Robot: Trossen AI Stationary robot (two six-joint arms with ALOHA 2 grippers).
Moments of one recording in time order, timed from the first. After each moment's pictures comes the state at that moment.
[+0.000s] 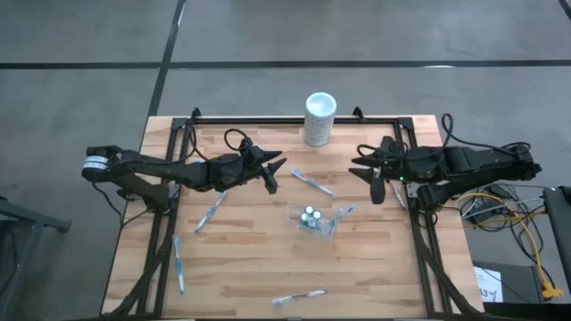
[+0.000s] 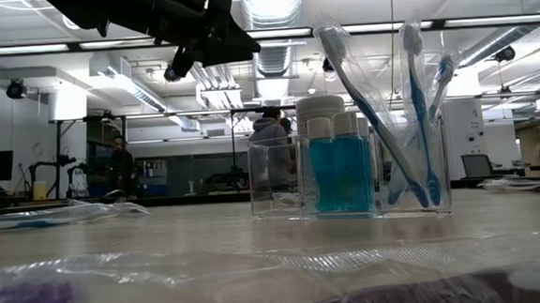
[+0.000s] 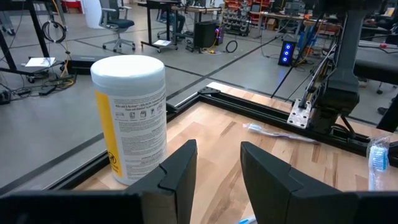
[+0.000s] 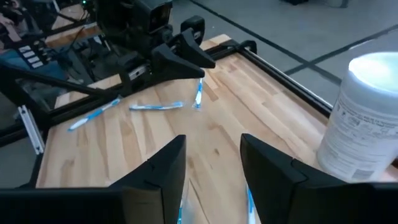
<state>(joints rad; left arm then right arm) 0.03 1.34 0.78 0.44 -0.49 -0.18 0.17 0.86 1.00 -0.54 0.41 0.44</state>
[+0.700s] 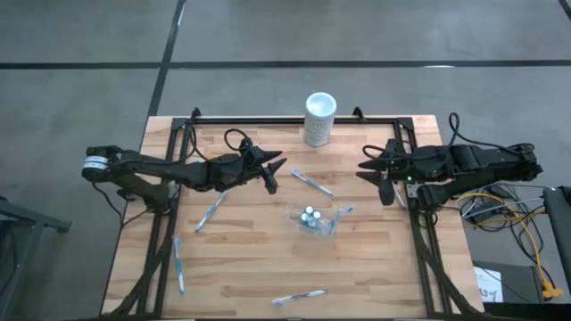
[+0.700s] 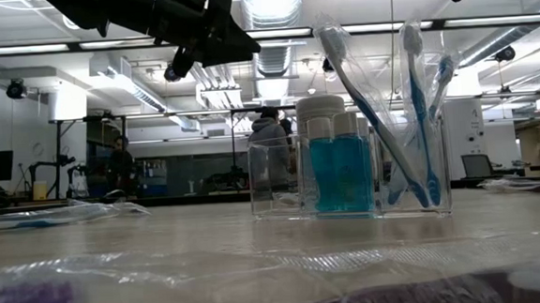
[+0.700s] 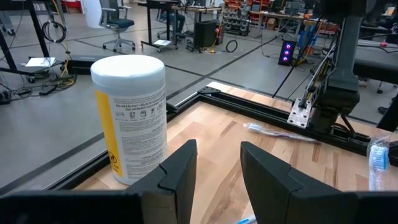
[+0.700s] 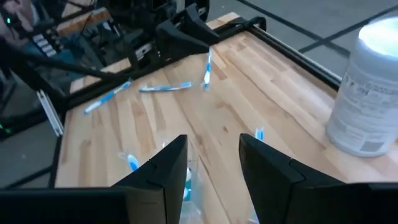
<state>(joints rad) 0.03 1.34 0.78 0.44 -0.49 -0.18 0.17 0.81 1.00 -0.66 0.34 0.50</state>
